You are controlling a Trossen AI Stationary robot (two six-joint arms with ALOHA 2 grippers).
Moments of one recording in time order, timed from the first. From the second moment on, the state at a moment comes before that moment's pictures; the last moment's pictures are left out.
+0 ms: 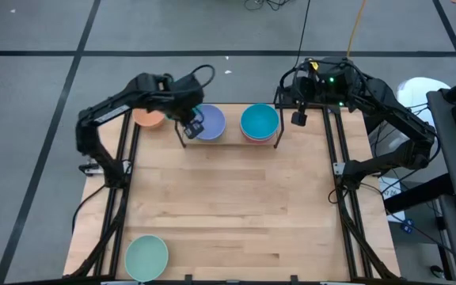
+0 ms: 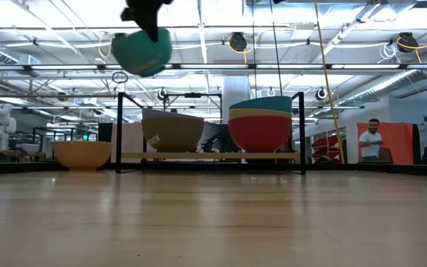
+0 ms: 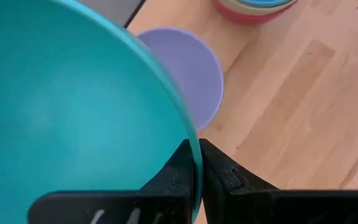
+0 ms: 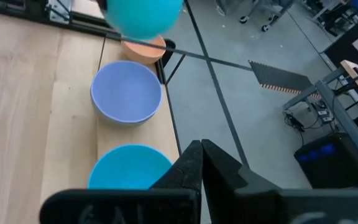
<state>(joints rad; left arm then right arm) 0.32 1.67 2.01 -1.51 -0.17 -0.23 -0.42 1.26 1.68 -0.93 0.08 -0.47</state>
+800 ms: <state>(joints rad) 0.41 2.03 2.15 -1.50 0.02 -0.05 -0.42 1.26 1.68 -0.92 0.08 -0.47</state>
